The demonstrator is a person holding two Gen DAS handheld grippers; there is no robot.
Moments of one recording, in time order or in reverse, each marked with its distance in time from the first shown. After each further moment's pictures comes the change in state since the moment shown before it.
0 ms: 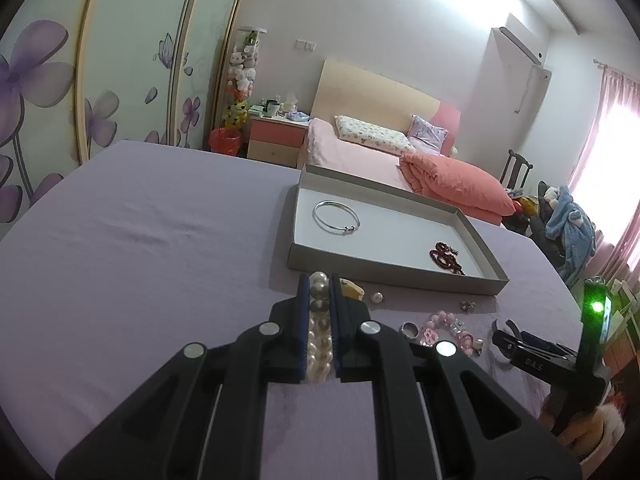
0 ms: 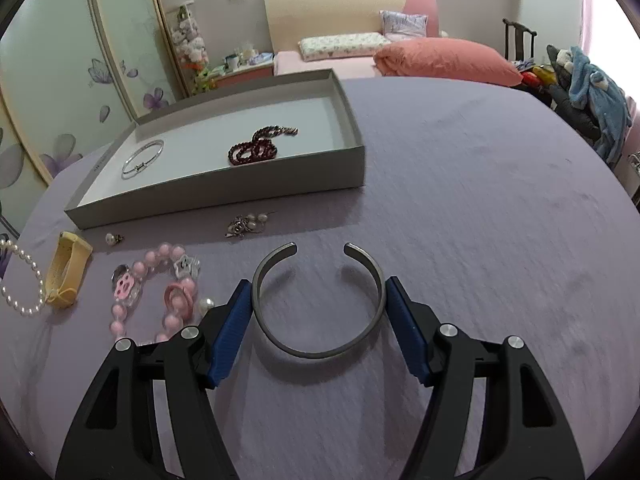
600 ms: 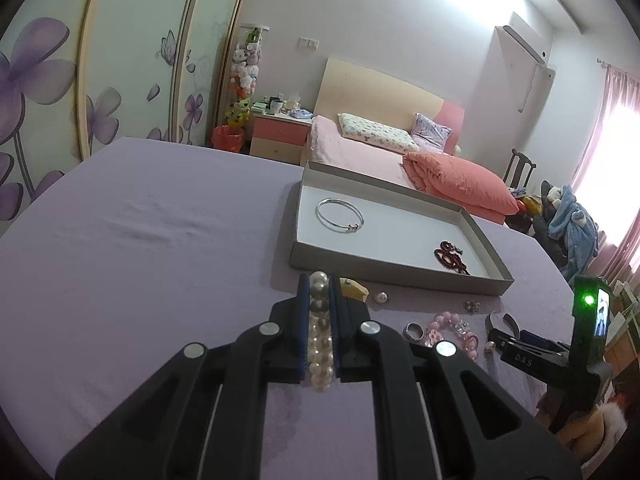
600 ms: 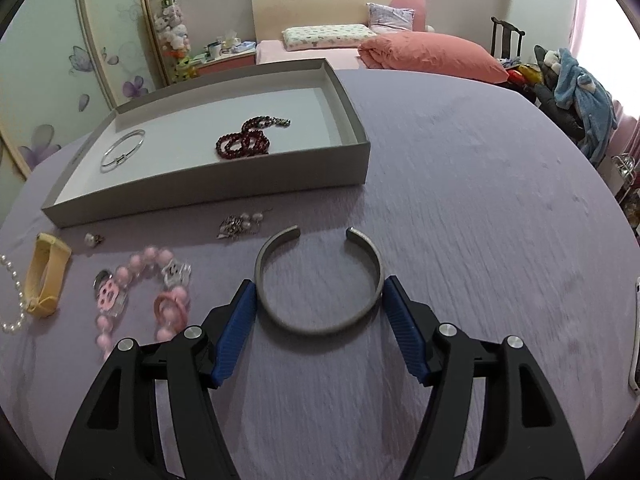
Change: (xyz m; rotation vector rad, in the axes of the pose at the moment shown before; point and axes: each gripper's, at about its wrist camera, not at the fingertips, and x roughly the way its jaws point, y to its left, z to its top) left arm 0.005 0.004 0.002 -0.006 0.012 0.010; right arm 0.018 0.013 0.009 -0.005 0.051 -0.099
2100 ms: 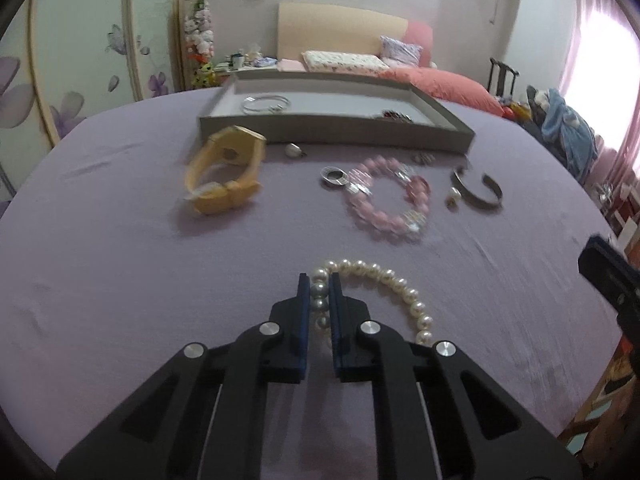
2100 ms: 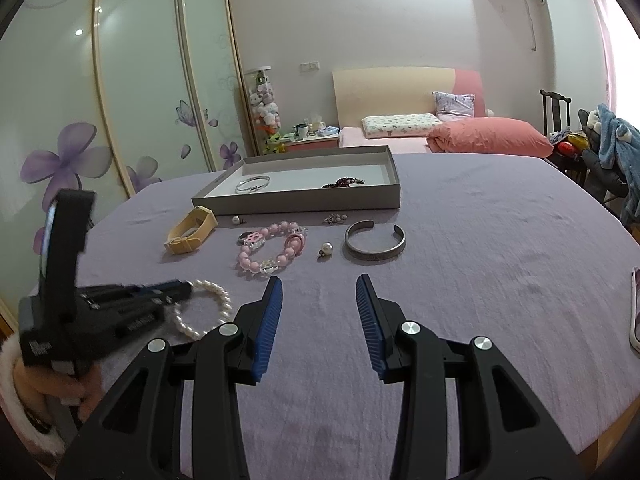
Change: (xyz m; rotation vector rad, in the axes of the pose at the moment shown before) left arm 0.000 -0.082 -0.101 0.201 0.202 0.023; right arm -0.121 -0.024 -0.099 -0.112 -0.352 0.302
